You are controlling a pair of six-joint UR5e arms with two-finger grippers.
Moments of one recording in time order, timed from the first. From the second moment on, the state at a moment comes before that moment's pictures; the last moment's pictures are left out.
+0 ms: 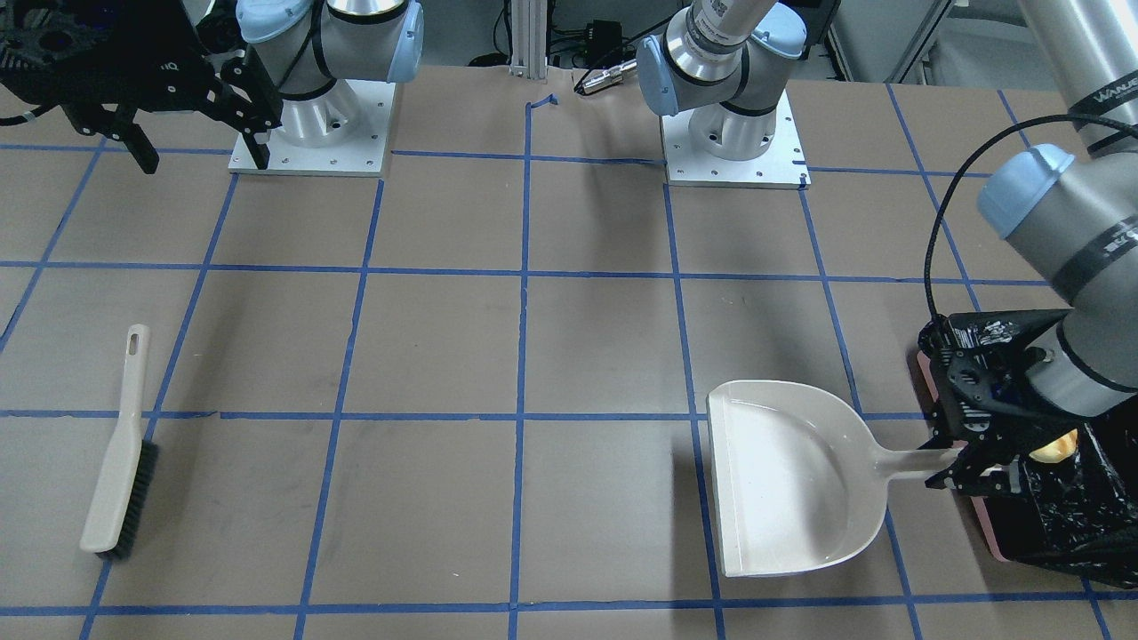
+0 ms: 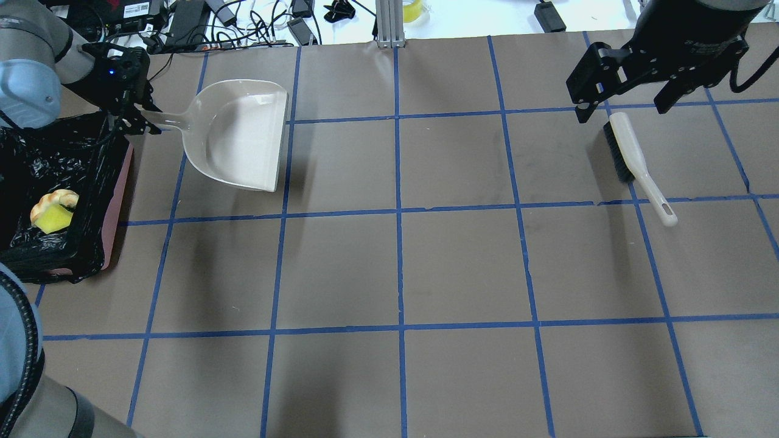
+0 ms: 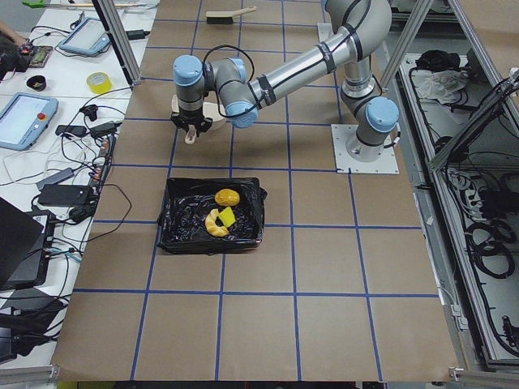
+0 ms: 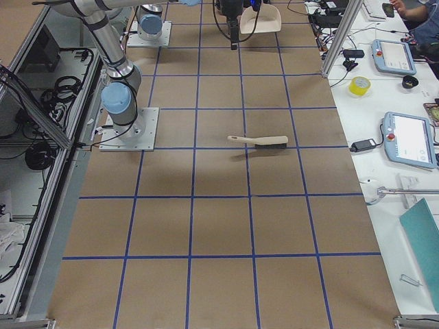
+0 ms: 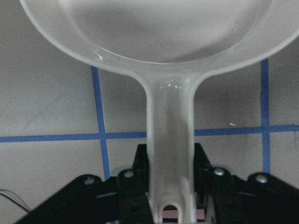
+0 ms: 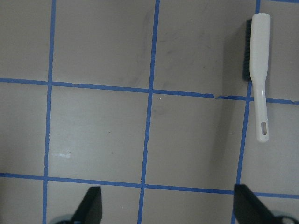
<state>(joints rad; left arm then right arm) -1.23 -1.98 -1.52 -1.12 1.41 1.97 1.52 -1.66 1.50 -1.48 -1.56 -0.14</state>
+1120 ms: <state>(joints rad) -1.30 -2.07 -1.60 -0.96 1.40 1.86 1.52 -1.68 1.50 -1.47 -1.53 -0.15</state>
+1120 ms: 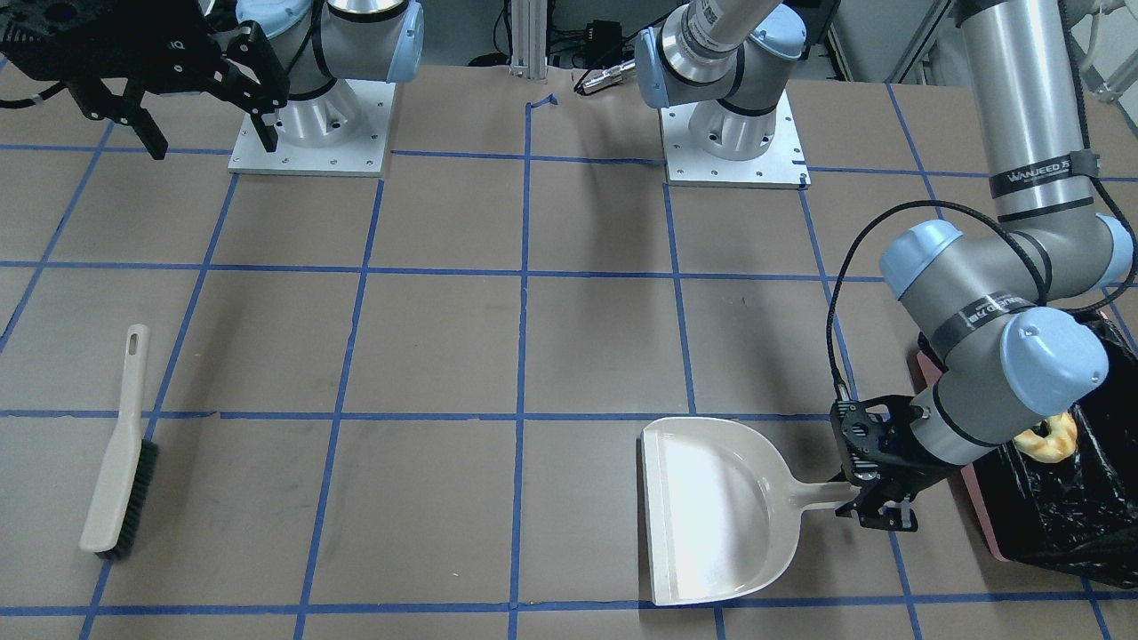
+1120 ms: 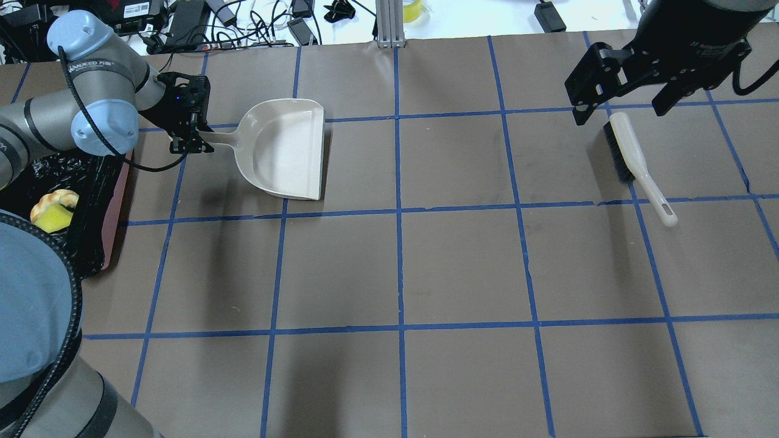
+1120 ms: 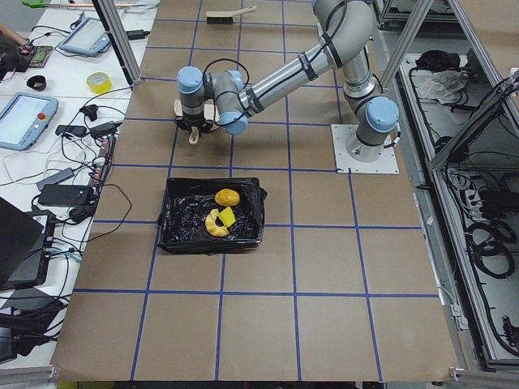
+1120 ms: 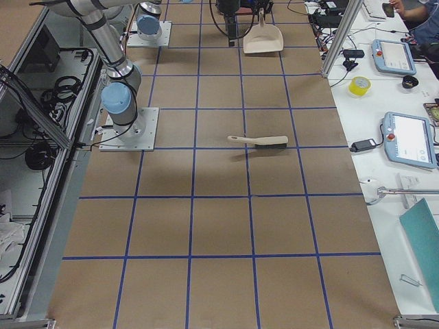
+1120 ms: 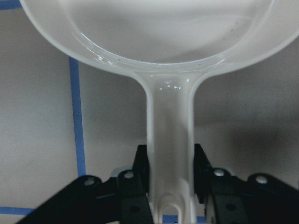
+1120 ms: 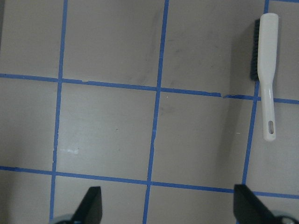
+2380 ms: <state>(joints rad) -1.44 -1.93 -1.59 -1.05 1.39 1.51 1.52 -1.69 1.51 -1.47 -1.54 -0.15</state>
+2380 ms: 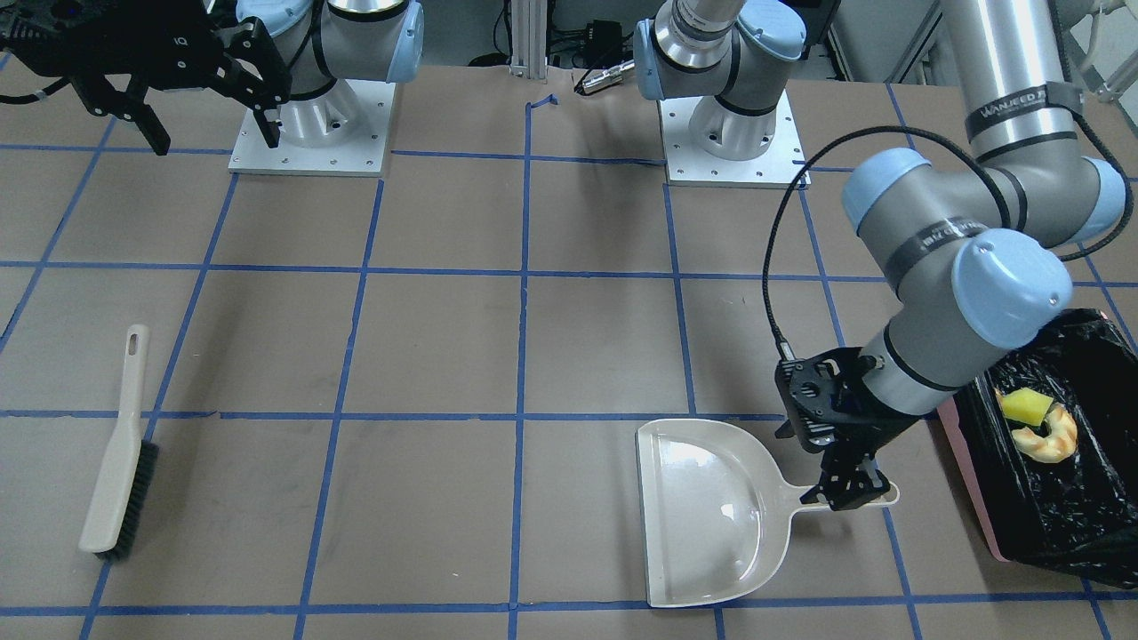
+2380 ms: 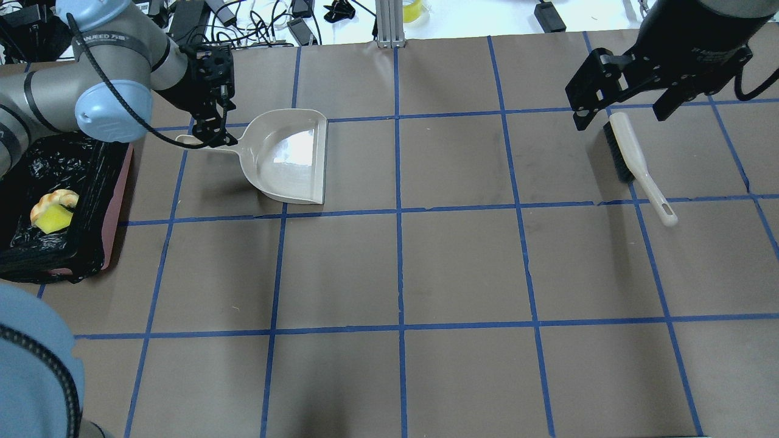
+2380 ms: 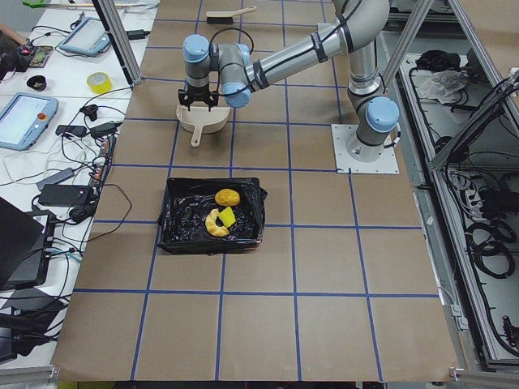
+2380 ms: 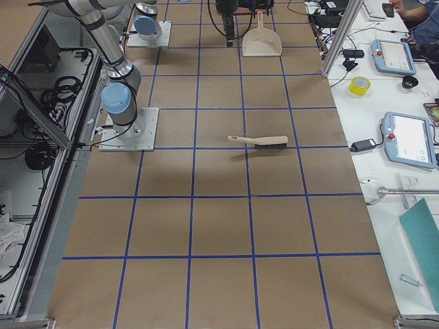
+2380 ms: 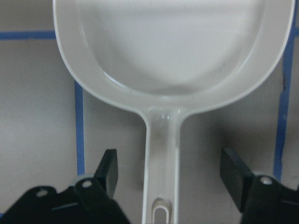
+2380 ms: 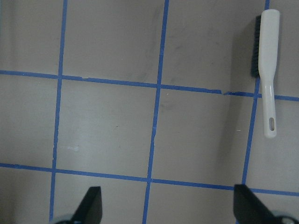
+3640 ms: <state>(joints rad) -1.51 -1.56 -1.58 -1.37 1.46 0.43 1.52 -1.69 1.52 -1.47 -1.54 -0.16</state>
